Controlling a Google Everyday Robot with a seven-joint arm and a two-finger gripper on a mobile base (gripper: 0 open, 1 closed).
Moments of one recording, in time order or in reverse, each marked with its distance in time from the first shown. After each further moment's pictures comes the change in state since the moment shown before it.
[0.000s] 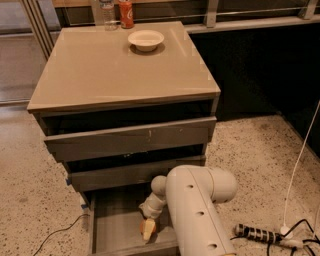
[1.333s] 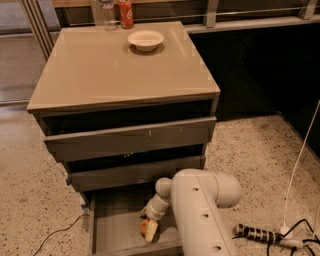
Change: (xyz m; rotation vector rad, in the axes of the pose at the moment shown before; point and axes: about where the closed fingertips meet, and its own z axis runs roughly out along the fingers) arm 0.013 0.001 0.005 0.005 -0.033 0.002
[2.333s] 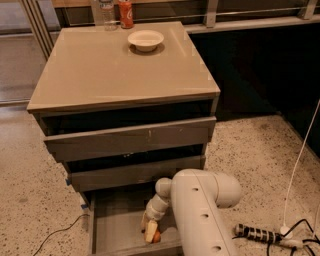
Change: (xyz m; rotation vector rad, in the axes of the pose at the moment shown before) arm 0.000 0.000 0.000 0.000 0.000 0.000
